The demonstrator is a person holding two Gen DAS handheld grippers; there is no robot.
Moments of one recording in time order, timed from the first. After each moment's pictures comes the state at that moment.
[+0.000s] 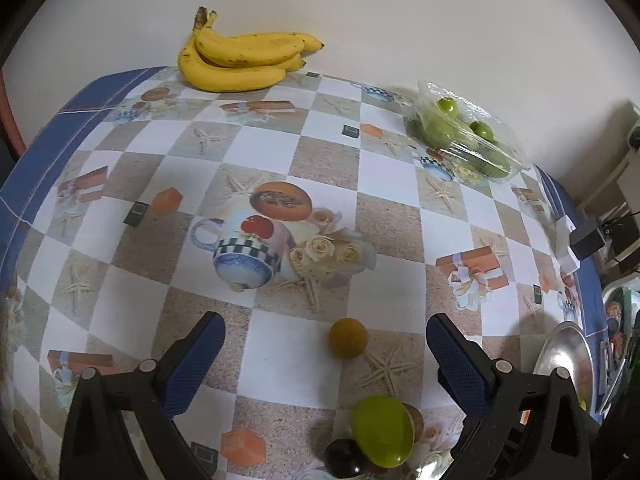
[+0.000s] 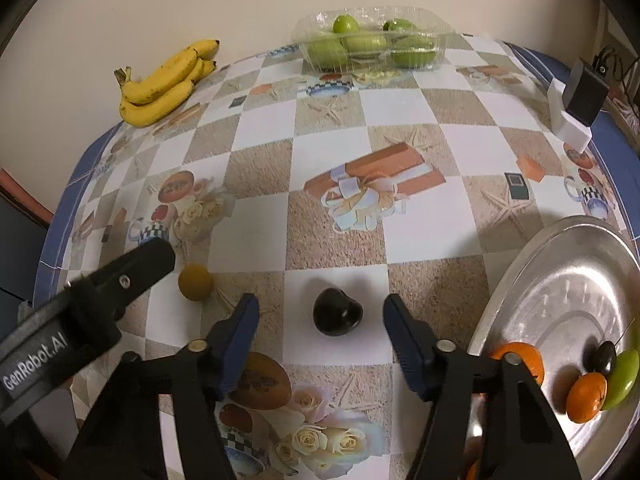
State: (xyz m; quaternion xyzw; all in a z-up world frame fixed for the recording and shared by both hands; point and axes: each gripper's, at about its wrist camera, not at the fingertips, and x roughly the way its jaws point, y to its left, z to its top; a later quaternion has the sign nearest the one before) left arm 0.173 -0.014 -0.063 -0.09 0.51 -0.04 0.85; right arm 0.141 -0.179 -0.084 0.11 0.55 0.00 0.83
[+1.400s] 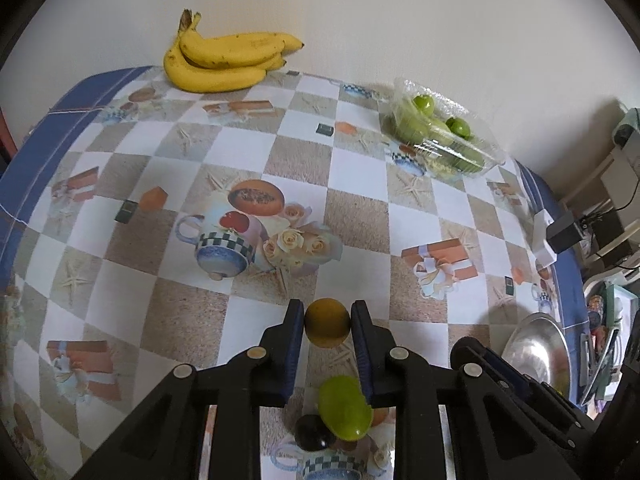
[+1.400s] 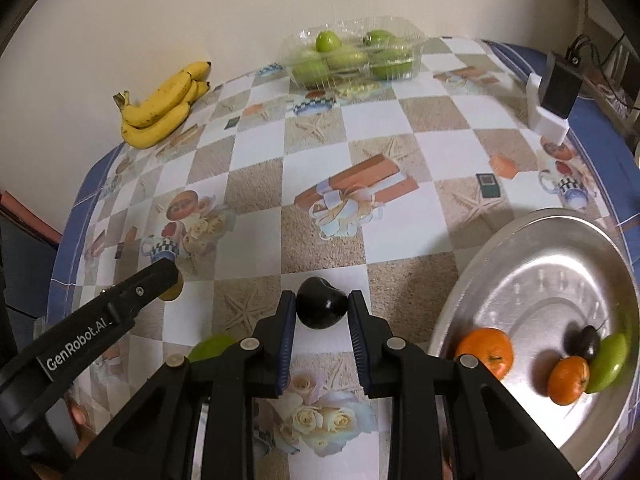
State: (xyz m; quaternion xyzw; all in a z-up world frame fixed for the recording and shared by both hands) left arm 0.163 -0.024 -0.039 -0.10 0.52 -0.07 0.84; right arm 0.125 -0.196 -0.052 0.14 0.54 -0.01 0.83
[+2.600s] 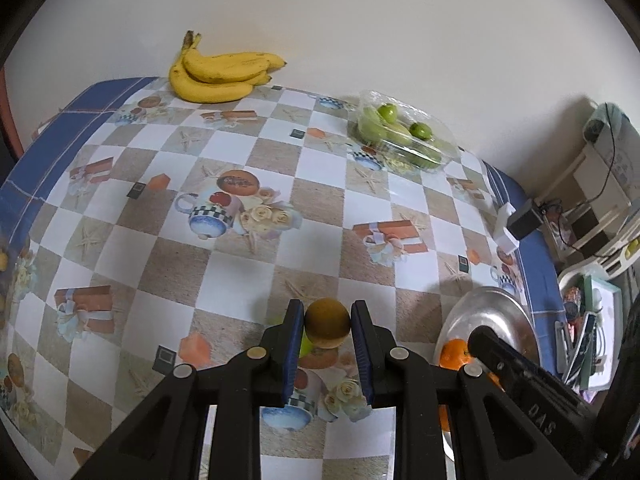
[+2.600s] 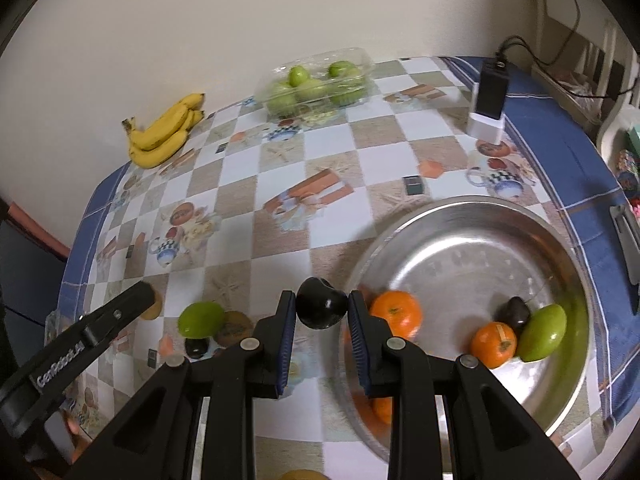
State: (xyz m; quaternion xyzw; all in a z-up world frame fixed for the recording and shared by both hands) left arm 0.098 -0.054 -0.005 -0.11 0.50 -0.07 0.86; right arm 0.069 -0.251 -0.018 0.16 0.51 -0.04 0.84
